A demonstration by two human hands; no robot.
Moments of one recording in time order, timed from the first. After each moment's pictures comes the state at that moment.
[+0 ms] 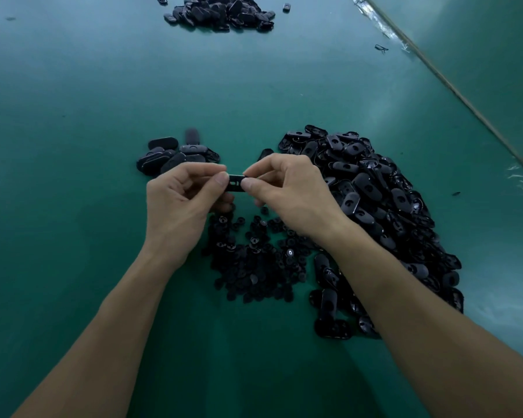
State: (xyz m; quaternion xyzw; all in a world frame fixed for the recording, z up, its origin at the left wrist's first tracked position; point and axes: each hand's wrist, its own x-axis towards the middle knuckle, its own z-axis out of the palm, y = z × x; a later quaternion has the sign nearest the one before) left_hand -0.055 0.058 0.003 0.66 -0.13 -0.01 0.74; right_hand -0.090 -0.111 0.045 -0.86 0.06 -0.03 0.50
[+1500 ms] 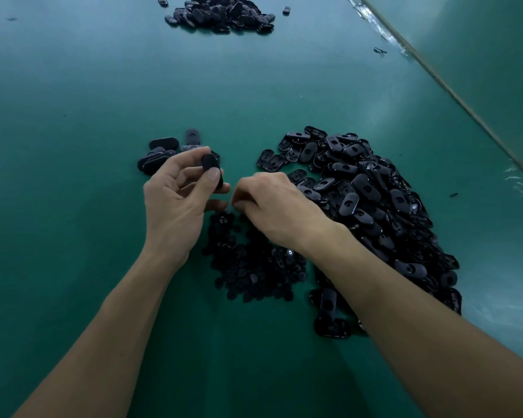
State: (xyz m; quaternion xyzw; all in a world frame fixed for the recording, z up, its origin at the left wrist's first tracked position) left_hand -0.052 0.056 0.004 0.64 -0.09 0.00 0.76; right_hand -0.085 -0.094 0.041 -0.97 -0.04 0.05 0.24
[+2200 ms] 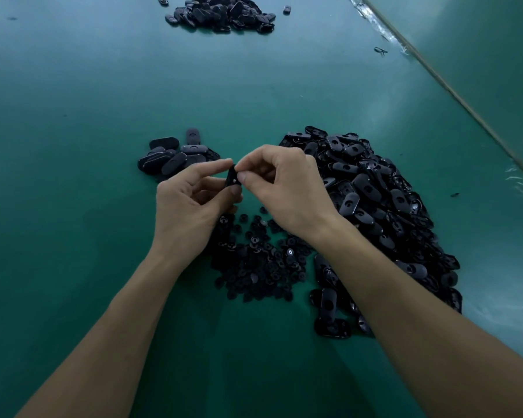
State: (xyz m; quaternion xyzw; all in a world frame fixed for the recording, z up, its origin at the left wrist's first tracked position) left_hand -0.058 0.054 0.002 0.68 -0.15 -0.02 0.72; right_hand -0.088 -0.097 0.058 -0.90 0.02 -0.11 0.43
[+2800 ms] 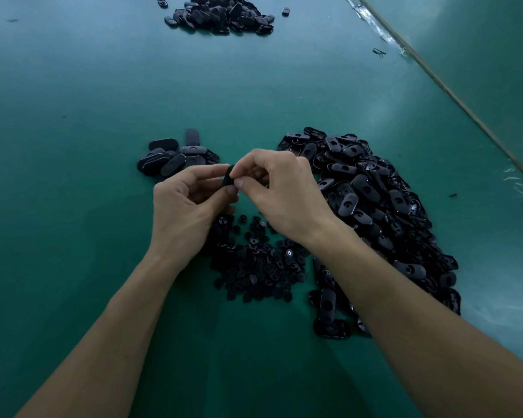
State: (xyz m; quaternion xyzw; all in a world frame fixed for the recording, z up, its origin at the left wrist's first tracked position) left_hand -0.056 0.054 0.002 0.66 -0.13 -0.04 0.74; right_hand -0.089 -0.094 0.057 -0.91 0.00 -0.10 0.41
